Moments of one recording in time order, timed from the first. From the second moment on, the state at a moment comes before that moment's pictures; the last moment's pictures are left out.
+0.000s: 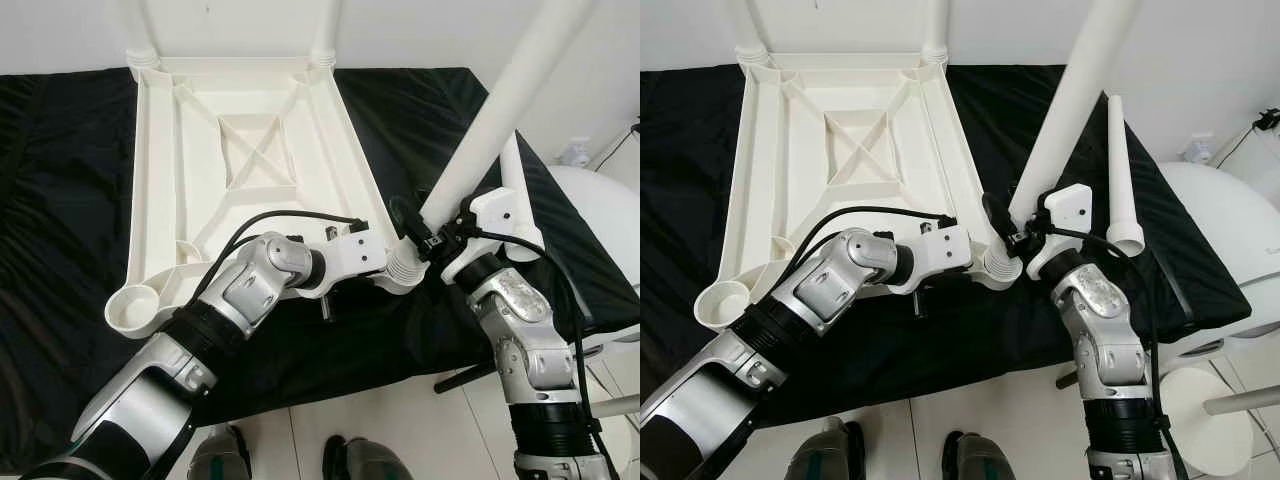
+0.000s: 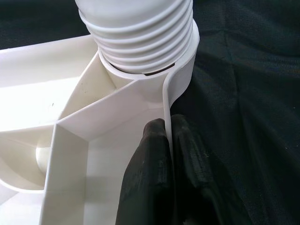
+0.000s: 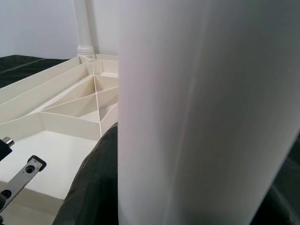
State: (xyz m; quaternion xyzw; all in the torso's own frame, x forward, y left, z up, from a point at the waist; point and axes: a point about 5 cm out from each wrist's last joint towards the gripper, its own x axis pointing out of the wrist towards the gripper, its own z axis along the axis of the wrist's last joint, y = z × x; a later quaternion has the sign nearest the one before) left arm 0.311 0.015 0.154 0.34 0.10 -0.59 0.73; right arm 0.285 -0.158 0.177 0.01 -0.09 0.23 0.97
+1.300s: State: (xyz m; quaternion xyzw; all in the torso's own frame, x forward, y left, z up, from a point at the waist) left arm 0.310 0.016 0.155 0.33 0.11 -0.59 0.73; right arm 0.267 -0.146 0.178 0.05 -0.11 0.13 0.98
